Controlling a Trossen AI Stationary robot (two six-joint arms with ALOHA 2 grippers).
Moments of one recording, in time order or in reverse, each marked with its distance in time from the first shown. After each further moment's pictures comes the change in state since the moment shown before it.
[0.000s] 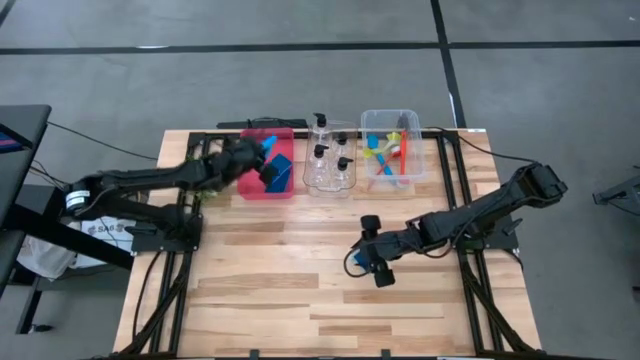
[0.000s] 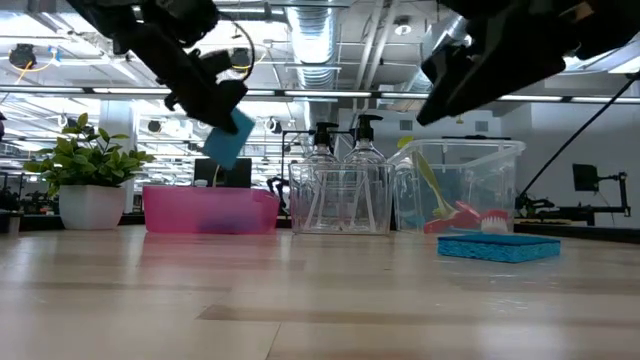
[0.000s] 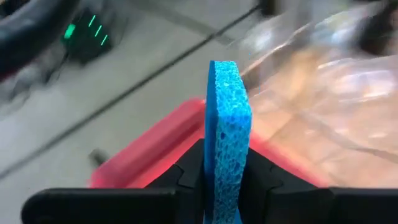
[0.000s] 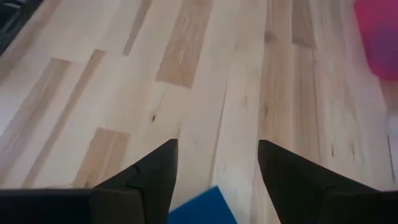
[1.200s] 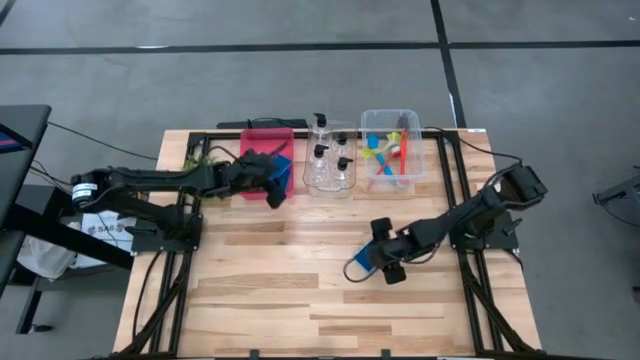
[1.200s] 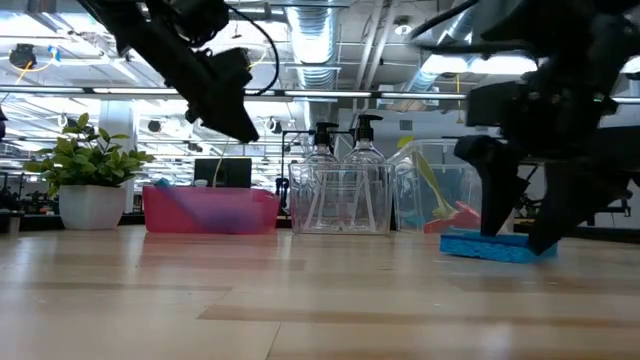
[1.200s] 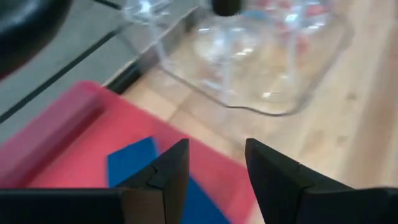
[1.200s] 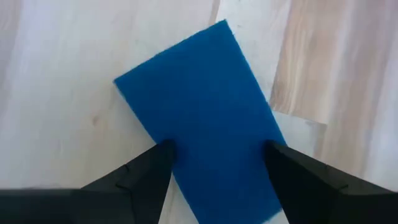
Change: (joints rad) left arm -0.092 0.071 0.027 -0.056 0.239 -0.054; right arm 0.014 0.260 -0.082 -0.189 0.067 0.009
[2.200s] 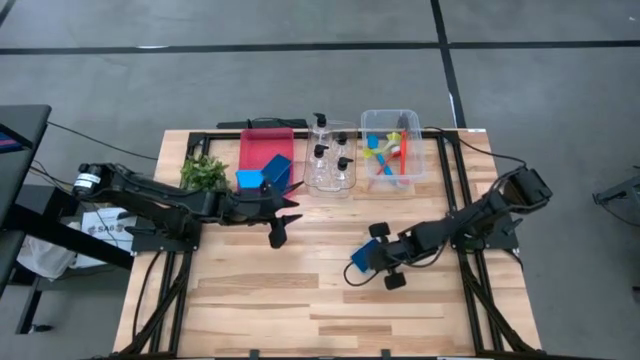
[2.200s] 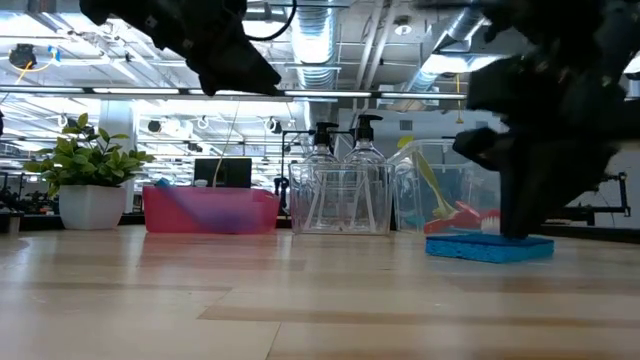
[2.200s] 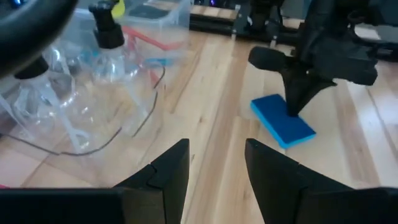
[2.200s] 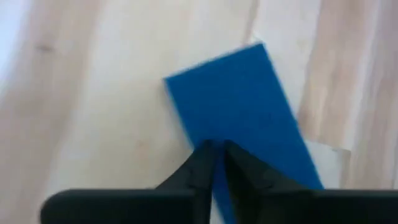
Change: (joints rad) left arm -0.386 0.008 -0.001 0.191 -0.006 -0.062; right arm 0.020 -0.107 -0.005 0.053 -0.084 0.030
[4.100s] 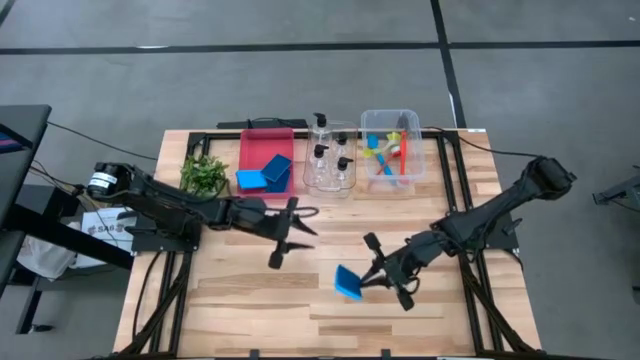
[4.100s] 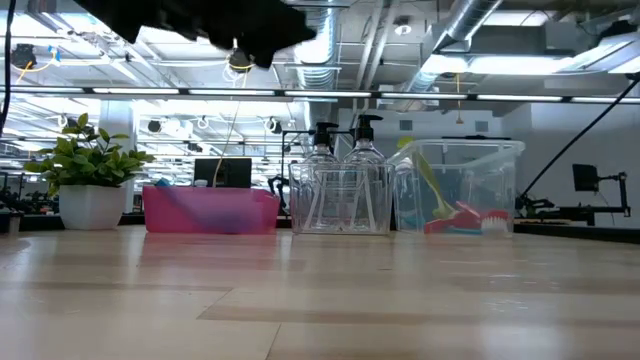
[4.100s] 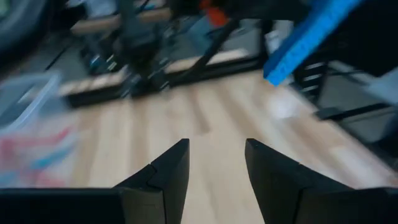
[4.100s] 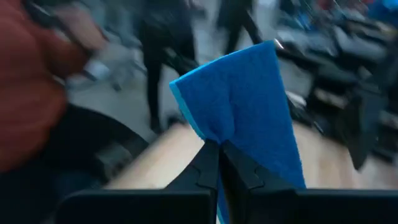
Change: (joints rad) left arm -0.037 0.156 0.000 0.363 0.373 0.327; right arm 0.102 -0.283 0.042 0.562 -0.092 -0.245
